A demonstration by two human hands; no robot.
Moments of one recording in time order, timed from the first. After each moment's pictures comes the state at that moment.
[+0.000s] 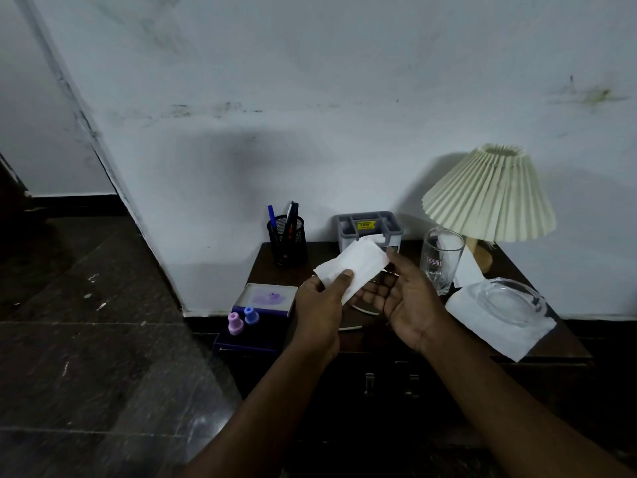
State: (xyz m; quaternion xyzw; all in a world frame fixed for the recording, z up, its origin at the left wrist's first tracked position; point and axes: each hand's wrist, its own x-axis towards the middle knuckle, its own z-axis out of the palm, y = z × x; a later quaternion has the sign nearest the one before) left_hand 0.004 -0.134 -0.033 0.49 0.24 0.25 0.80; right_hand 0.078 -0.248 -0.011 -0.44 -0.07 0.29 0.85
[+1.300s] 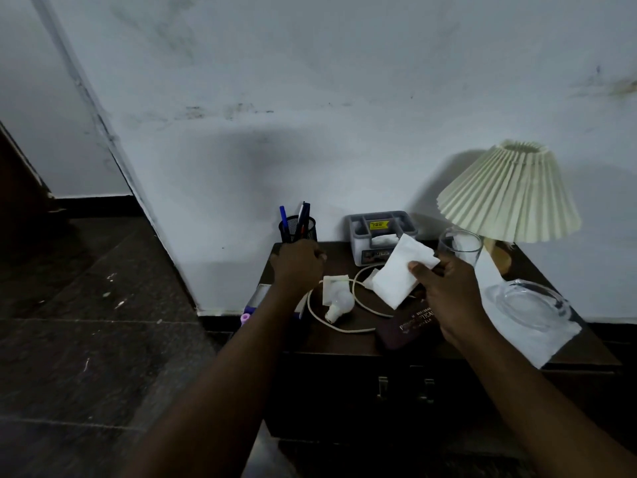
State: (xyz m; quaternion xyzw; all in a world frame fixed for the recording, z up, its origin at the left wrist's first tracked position) left_hand 0.045 -0.027 -0.006 0.94 0.27 0.15 0.15; right_hand 0.111 -0.272 -0.028 -0.68 -0.14 0.02 0.72
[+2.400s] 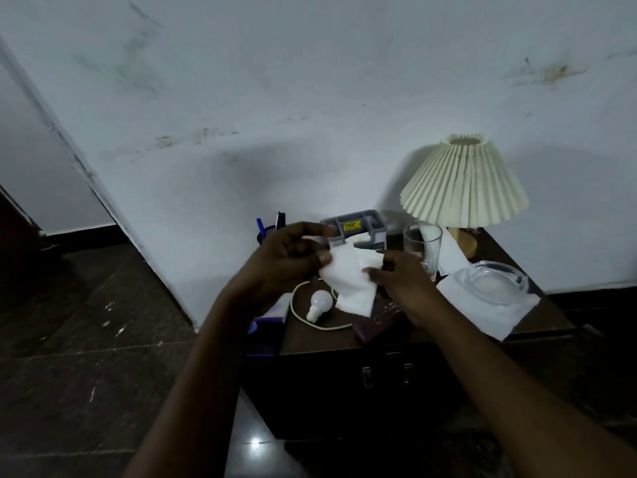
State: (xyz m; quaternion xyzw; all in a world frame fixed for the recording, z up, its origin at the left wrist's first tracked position) left_hand -0.031 -0.086 0.077 0.76 -0.02 0.09 0.64; right_hand 0.101 -0.276 -0.012 -0.69 -0.20 0.14 0.68
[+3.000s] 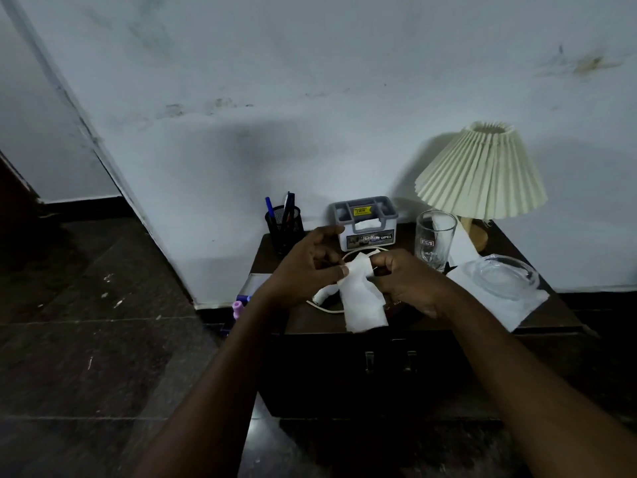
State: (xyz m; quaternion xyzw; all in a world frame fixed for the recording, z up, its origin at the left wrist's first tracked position) left_hand -0.014 -0.081 0.012 0.84 0.02 0.13 0.53; right_hand 0.090 -0.283 -0.004 -0.67 -0.36 0.30 0.58
